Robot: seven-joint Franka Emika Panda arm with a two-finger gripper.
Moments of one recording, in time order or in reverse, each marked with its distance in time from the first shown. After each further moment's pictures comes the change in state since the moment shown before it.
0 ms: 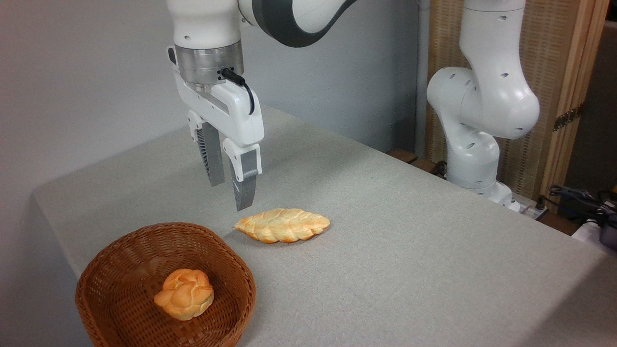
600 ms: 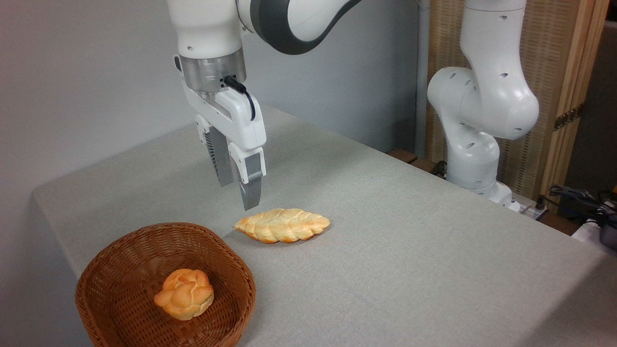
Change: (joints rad) arm -0.027 -0.010 -0.009 -0.054 0.000 -0.008 0.001
